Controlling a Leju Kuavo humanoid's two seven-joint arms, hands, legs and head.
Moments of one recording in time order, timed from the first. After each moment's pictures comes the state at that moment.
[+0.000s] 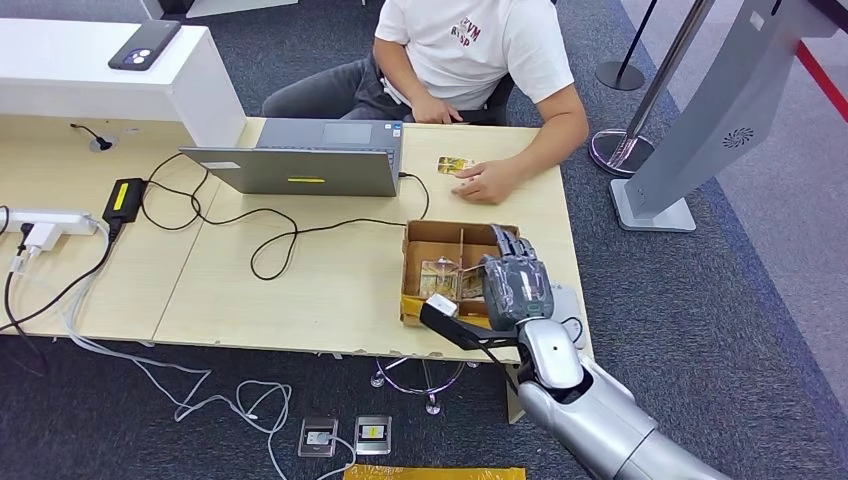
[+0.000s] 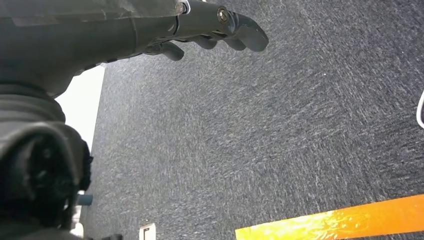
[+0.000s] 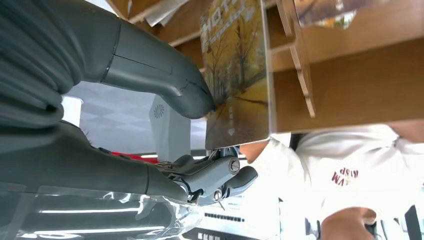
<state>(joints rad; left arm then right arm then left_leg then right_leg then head) -0.13 -0.19 0.96 -0.08 -1.57 0.66 -0.03 -0.64 -0.18 0.94 -1.08 0.91 -0.24 0.43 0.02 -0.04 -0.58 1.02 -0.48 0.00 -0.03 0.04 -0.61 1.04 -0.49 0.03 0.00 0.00</state>
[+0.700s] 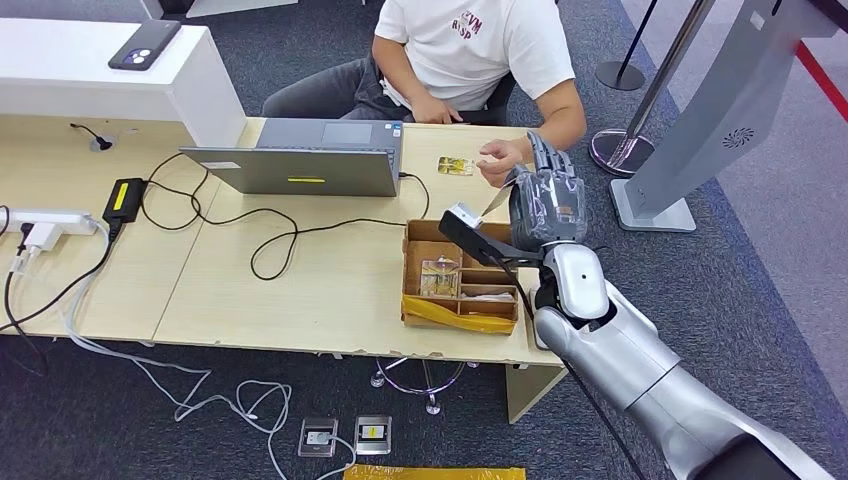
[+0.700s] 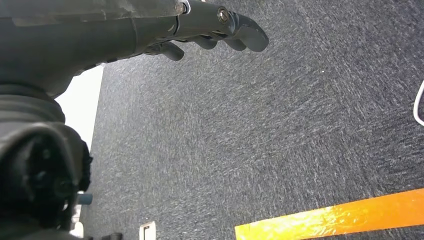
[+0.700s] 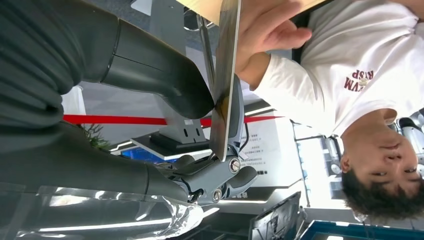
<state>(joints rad) -0.13 -0.20 0.96 -0.08 -1.57 0.66 -0.03 -0.85 -0.17 0.88 -1.04 0.88 -0.31 0.44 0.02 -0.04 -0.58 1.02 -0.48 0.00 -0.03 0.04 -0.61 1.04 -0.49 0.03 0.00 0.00</state>
